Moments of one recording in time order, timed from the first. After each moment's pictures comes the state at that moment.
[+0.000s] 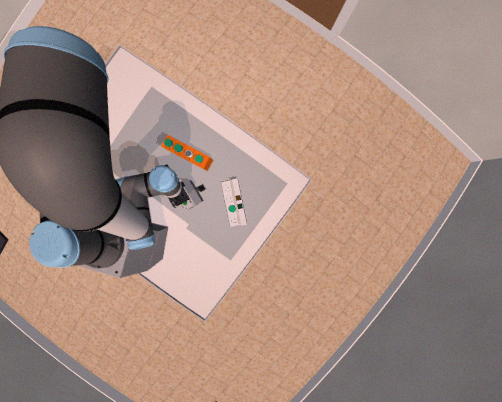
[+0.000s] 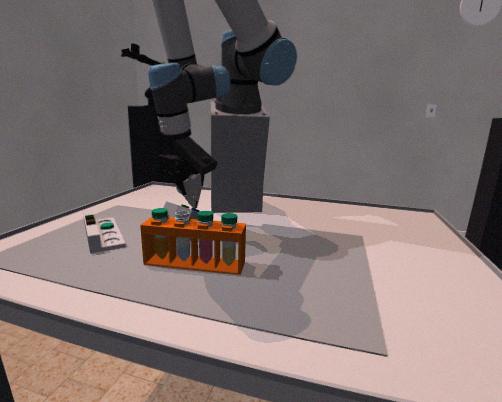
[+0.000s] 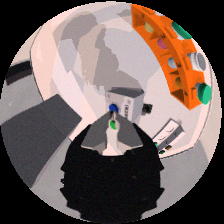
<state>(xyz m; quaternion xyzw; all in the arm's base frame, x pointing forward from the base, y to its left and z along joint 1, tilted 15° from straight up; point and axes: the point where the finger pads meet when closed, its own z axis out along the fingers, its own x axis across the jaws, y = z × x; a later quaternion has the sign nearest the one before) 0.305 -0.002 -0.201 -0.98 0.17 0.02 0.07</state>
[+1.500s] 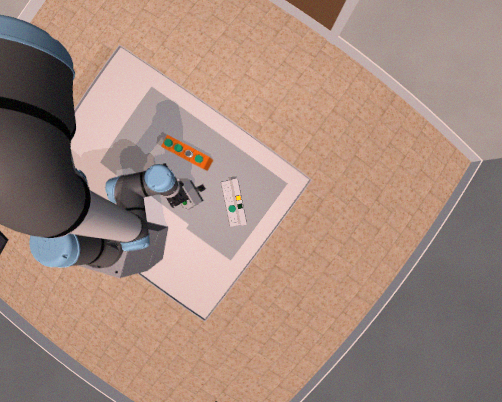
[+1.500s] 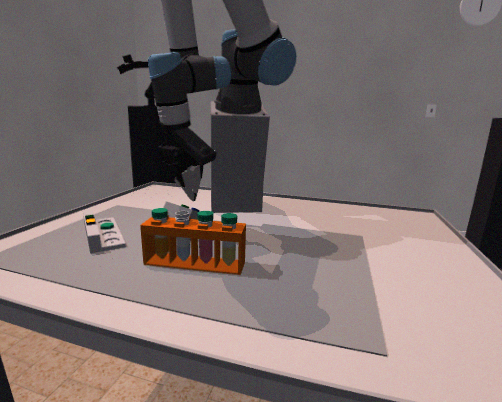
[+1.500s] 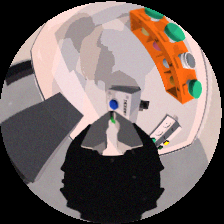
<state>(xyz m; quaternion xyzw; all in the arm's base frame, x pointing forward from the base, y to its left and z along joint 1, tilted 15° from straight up) 0.304 -0.007 -0.179 -0.98 0.17 0.02 0.07</state>
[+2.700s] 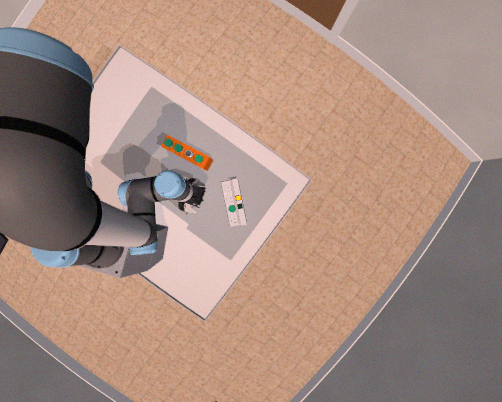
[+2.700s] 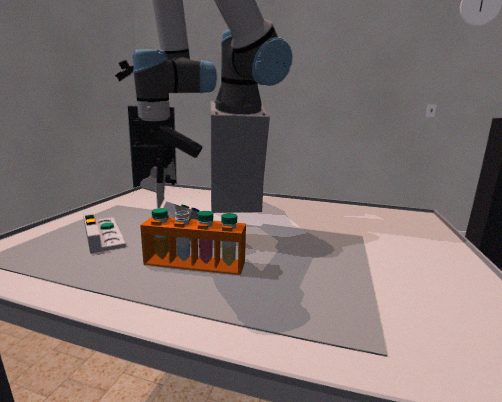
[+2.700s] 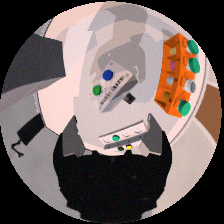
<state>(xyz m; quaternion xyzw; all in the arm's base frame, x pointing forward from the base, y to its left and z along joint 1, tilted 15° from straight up) 0.334 -0.070 -0.177 -0.98 -0.17 -0.05 0.02</state>
